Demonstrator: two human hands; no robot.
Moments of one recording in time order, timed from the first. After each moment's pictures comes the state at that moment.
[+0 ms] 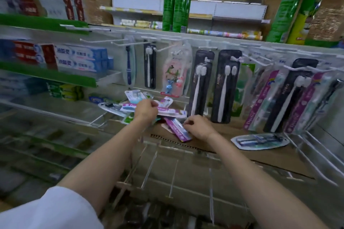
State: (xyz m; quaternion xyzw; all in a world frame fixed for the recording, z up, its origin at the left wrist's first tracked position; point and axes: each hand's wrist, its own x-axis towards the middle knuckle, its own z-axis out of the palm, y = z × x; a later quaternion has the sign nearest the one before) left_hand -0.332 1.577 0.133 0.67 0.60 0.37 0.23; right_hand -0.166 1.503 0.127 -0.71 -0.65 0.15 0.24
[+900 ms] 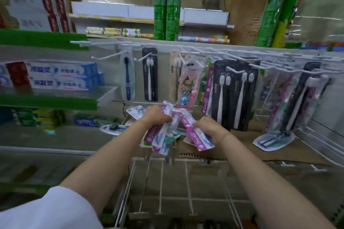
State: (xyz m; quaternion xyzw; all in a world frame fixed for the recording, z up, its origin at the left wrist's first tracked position) left_hand -0.387 1.661 0.155 0.81 0.49 0.19 0.26; right_hand -0.231 1.564 0.139 -0.76 -0.38 0.35 0.41
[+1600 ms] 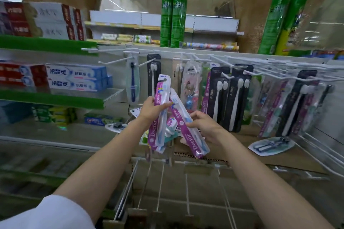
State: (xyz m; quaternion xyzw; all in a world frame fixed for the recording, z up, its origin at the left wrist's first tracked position) left_hand -0.393 1.623 0.172 0.64 0.40 0.45 0.47; right_hand -0.230 1.540 0.156 -0.65 -0.52 0.35 0.44
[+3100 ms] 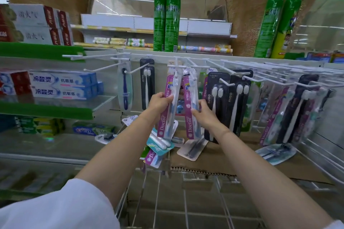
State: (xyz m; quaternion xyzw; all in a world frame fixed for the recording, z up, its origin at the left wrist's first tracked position) left_hand -0.342 1.663 0.202 0.62 0.38 0.42 0.53; right_hand -0.209 1.579 0.184 -0.72 -0.50 0.17 0.45
